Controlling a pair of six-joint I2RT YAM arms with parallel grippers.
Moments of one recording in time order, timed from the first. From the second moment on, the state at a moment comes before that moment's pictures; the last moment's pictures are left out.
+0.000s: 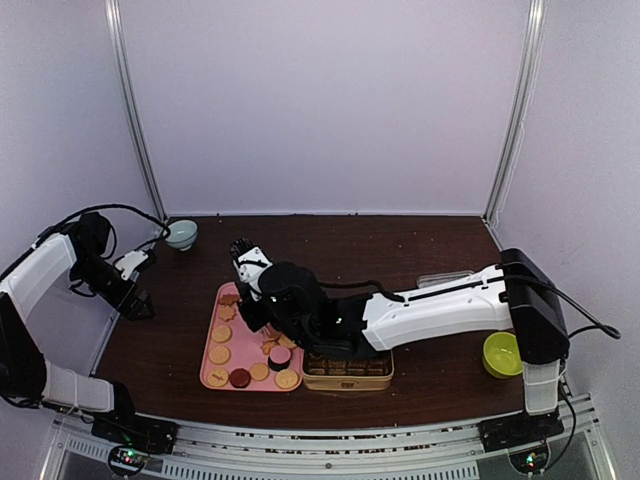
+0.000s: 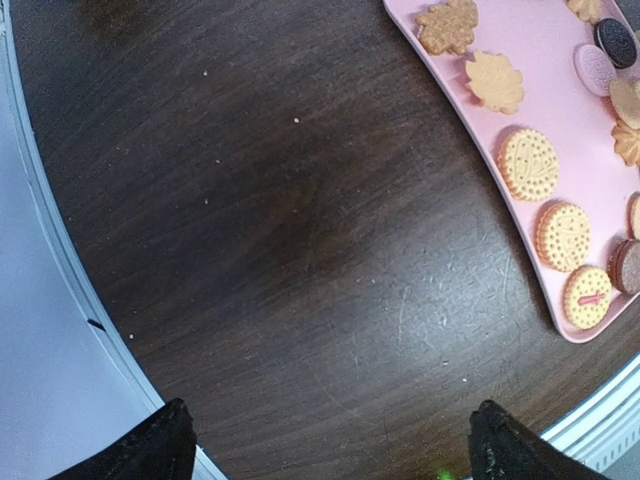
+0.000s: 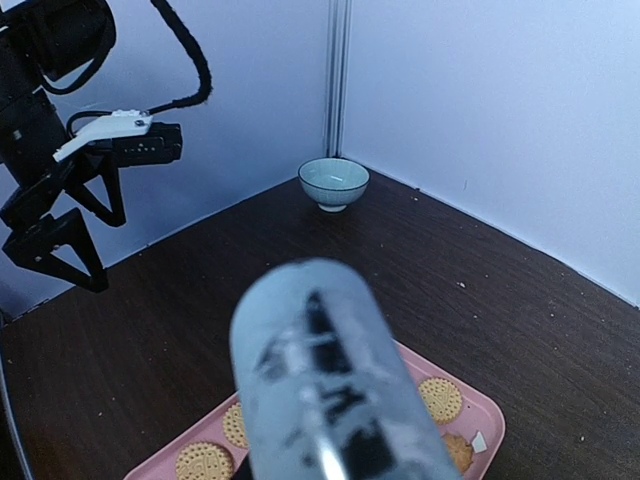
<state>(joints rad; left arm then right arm) 0.18 1.23 0.99 -1.07 0.21 0.65 1.28 2.04 1.52 0.28 0.54 0.10</state>
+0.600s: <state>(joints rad) 0.18 1.24 0.99 -1.07 0.23 0.66 1.21 2.12 1.58 0.26 0.49 0.16</state>
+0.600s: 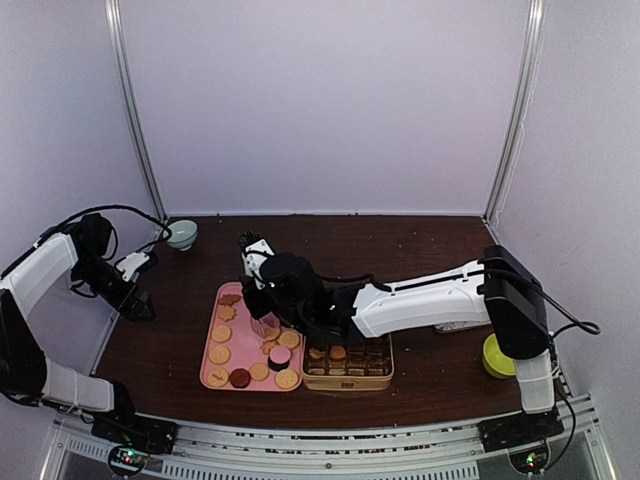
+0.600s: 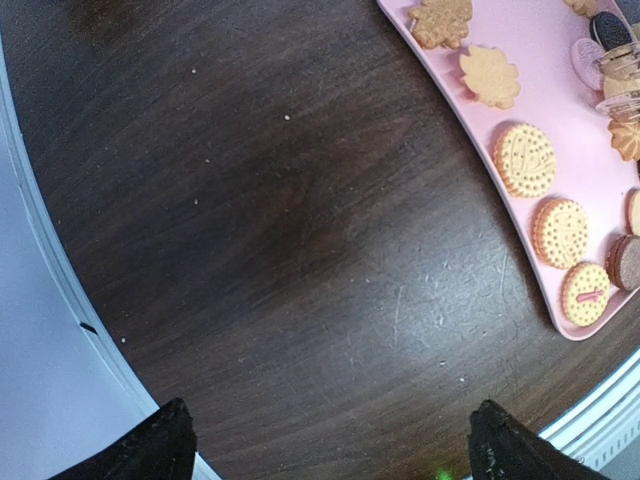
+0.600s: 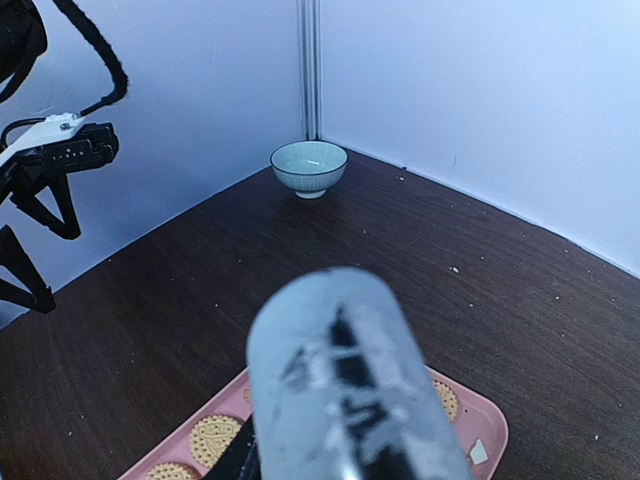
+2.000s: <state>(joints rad) 0.18 1.25 0.99 -1.10 0.26 0.67 1.20 2.07 1.50 0.32 0.50 0.13</state>
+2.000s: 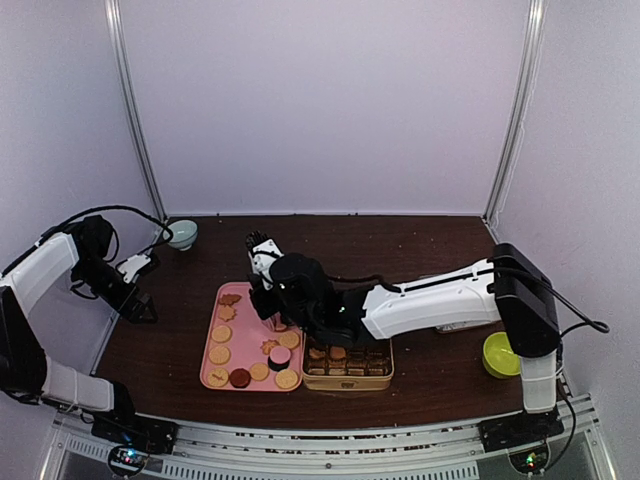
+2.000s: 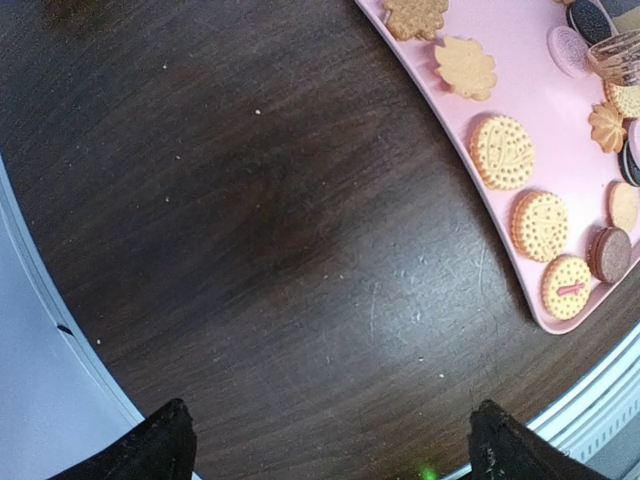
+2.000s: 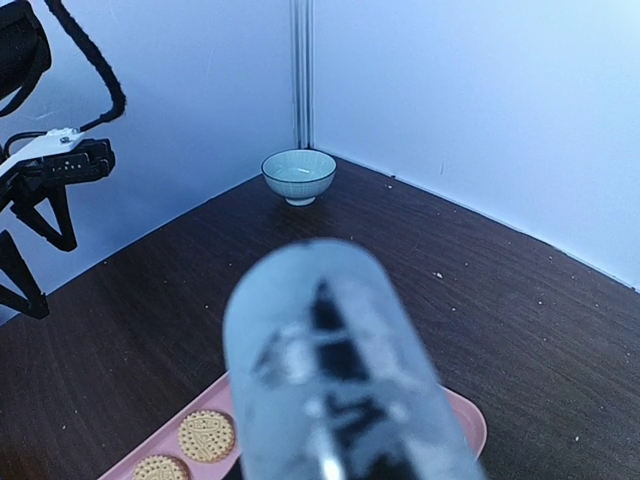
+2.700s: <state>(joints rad) 0.18 1.25 0.99 -1.12 0.27 0.68 1.15 2.03 1.50 0.31 0.47 0.16</state>
